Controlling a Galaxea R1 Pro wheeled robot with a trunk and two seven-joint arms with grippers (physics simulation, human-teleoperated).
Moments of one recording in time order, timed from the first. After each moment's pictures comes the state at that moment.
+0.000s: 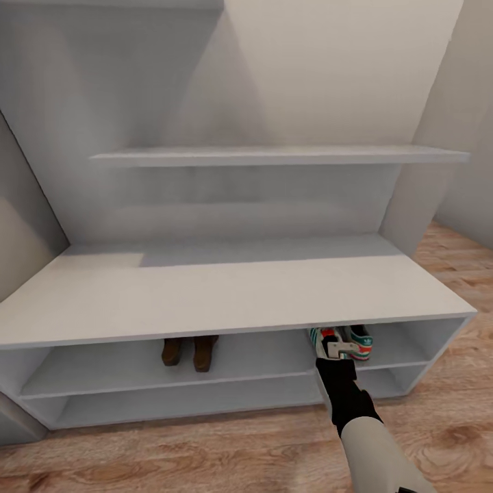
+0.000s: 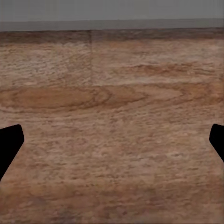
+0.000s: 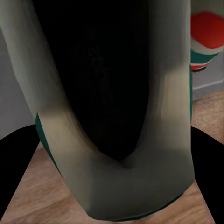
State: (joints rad) left arm -0.19 0.21 0.15 -0.26 0.09 -0.47 -0.30; right arm -0.68 0.17 -0.31 -0.68 0.36 0.48 -0.33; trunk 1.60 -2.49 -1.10
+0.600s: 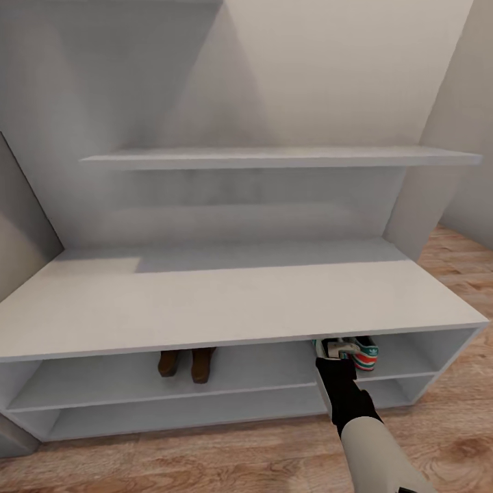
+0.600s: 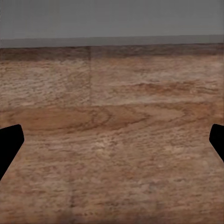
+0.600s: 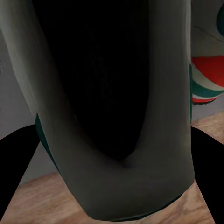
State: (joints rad) left arm -0.19 0.21 0.15 -0.26 0.09 -0.47 -0.30; right arm -0.68 0.17 -0.31 -0.68 0.36 0.48 -0.33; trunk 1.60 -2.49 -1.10
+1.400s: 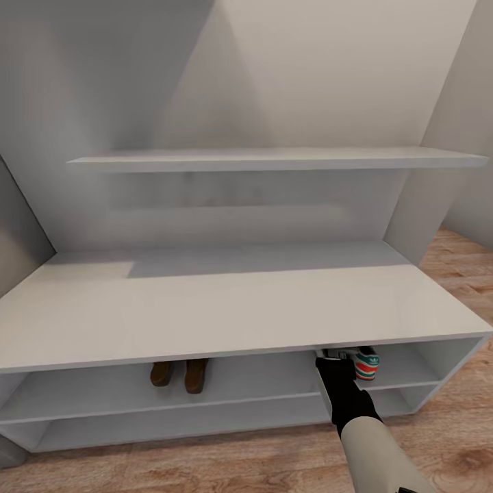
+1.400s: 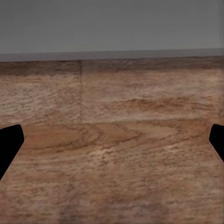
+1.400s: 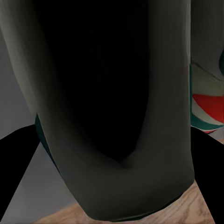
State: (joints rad) left arm -0.19 0.21 0.15 -0.26 0.09 -0.47 -0.30; right arm -0.68 0.17 -0.31 -0.68 0.35 0.48 -0.33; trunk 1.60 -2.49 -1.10
